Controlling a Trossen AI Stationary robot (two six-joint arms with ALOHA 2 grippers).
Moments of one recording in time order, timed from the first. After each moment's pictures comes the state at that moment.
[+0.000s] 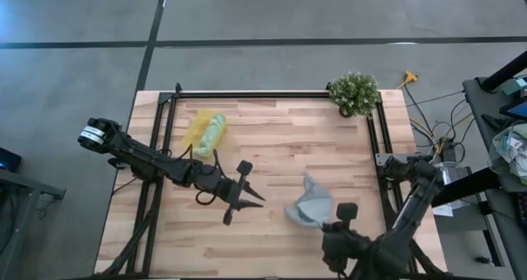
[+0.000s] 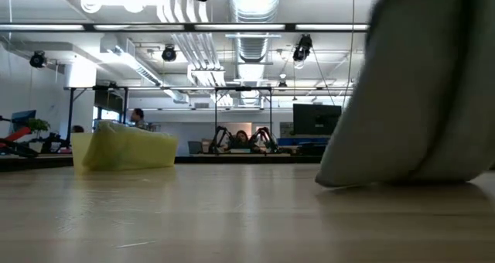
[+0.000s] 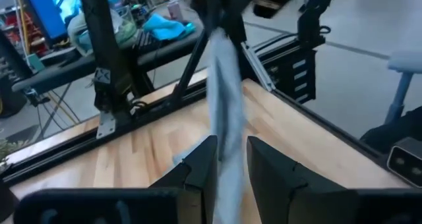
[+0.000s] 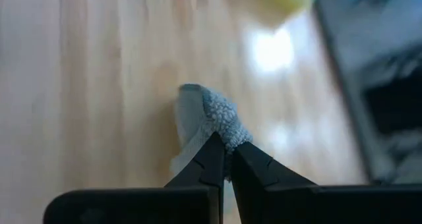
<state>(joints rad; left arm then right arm) -0.33 1.40 0.79 0.45 -0.03 0.27 0.95 1.95 1.89 -1.56 0.79 0.93</state>
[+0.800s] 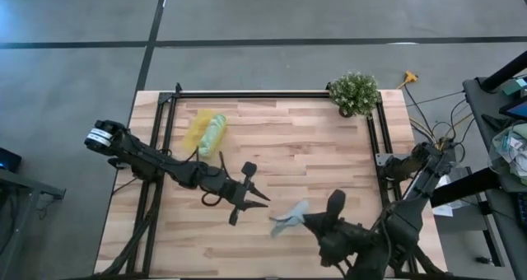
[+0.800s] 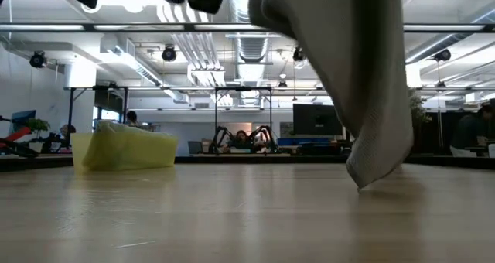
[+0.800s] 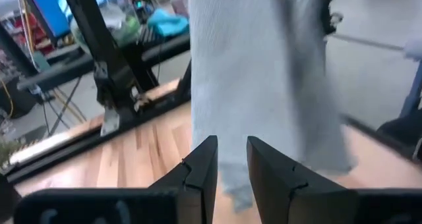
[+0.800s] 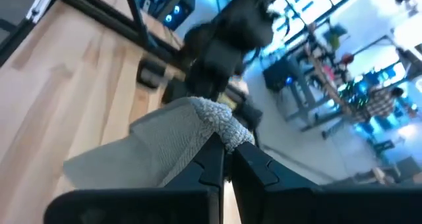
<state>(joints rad) -0.32 1.48 0.79 0.53 -0.04 0.30 0.87 1.79 1.89 -0.98 1.09 0.05</state>
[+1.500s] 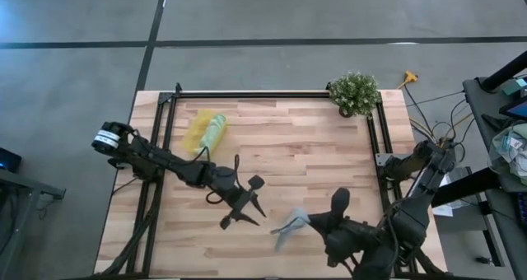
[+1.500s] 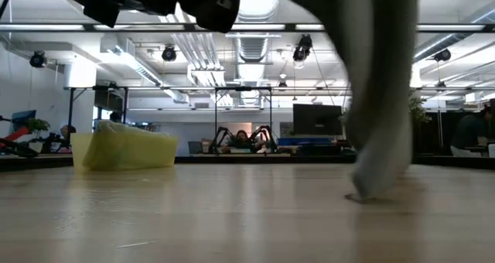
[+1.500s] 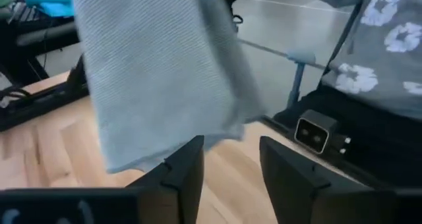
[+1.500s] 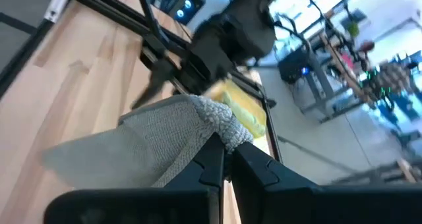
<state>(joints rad) -0.28 1.56 0.81 0.49 0.37 0.22 0.88 1.76 1.89 -1.07 1.04 0.16</state>
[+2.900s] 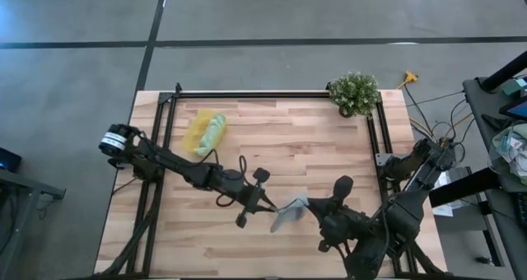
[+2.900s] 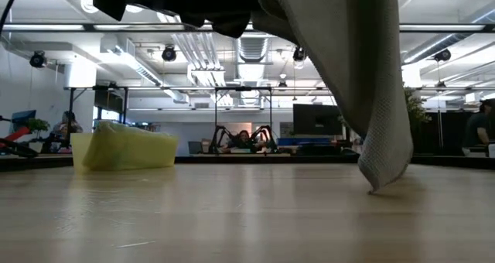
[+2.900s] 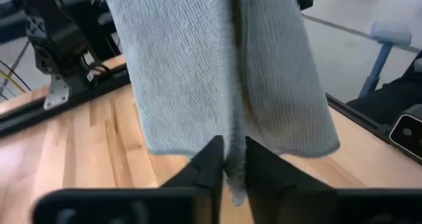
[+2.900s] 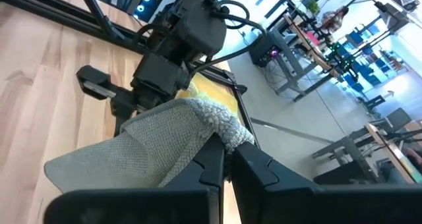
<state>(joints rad) -0.28 1.63 0.91 0.43 0.10 0.25 0.84 1.76 1.89 -1.15 1.14 0.31</state>
